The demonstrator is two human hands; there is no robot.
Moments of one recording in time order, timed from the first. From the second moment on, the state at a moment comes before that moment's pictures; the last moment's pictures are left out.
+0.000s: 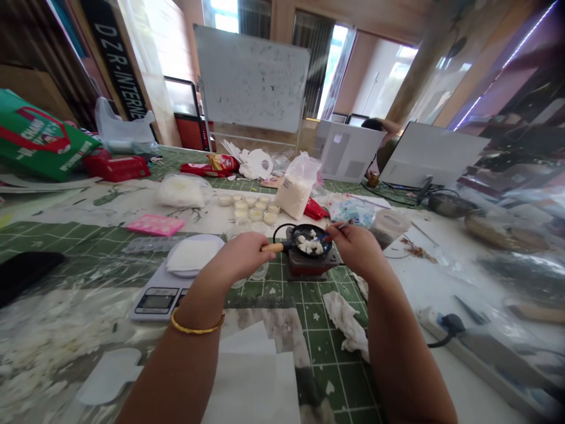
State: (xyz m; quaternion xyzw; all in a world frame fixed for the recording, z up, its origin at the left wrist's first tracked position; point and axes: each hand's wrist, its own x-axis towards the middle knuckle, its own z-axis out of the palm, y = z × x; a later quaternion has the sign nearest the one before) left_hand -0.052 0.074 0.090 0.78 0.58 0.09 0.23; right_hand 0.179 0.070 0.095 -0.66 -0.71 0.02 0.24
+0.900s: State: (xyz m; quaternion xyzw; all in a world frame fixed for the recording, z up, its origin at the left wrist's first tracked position) left_hand -0.052 0.075 0.090 0.78 0.57 0.09 0.22; right_hand 0.178 0.053 0.107 -0.65 -0.71 0.04 0.24
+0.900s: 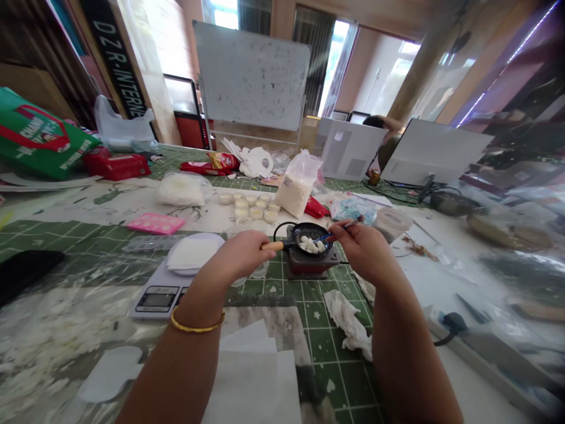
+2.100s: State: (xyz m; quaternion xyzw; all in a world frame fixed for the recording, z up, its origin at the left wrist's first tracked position) left_hand -0.052 0.079 0.089 0.78 0.57 0.09 0.23; right_hand 0.180 0.055 0.106 -0.66 -0.70 0.02 0.26
